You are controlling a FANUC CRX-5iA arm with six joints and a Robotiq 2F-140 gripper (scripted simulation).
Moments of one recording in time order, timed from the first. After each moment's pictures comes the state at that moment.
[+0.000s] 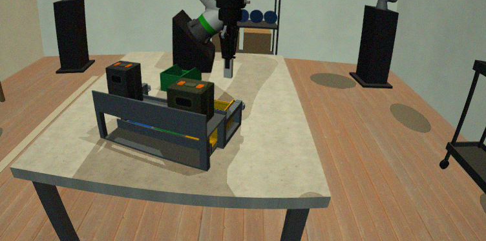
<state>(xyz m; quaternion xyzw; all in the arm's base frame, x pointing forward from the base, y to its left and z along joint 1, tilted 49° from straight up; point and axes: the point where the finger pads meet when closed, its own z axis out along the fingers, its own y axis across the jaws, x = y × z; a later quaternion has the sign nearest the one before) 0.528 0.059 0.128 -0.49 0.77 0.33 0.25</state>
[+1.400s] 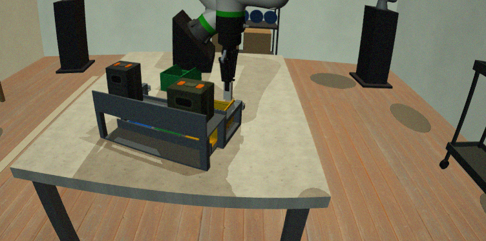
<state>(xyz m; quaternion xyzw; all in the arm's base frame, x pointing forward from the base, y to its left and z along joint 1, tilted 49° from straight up) 0.533 0.119 0.076 -0.49 0.77 0.33 0.25</state>
